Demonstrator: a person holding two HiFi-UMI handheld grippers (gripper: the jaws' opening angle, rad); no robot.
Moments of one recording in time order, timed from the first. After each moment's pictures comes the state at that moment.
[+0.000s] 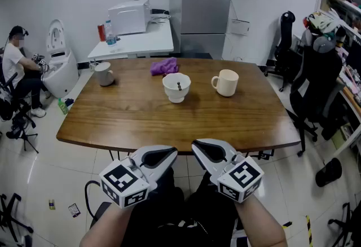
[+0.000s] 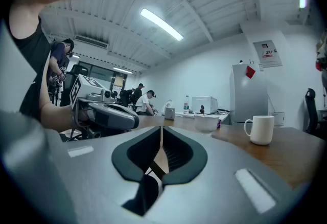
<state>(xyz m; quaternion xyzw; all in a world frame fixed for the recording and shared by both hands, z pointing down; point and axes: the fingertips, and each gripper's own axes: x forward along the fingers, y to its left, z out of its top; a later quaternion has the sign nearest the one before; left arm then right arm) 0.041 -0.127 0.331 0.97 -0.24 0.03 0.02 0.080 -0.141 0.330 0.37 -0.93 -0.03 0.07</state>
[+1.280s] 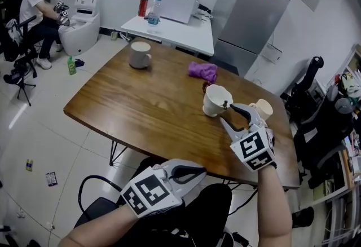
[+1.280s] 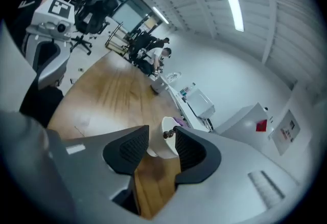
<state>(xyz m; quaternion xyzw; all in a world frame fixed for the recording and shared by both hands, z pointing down) 0.039 -0.138 0.342 0.98 -0.19 0.01 0.05 0.067 -0.309 0.300 0.37 -0.79 -0.28 0.40</state>
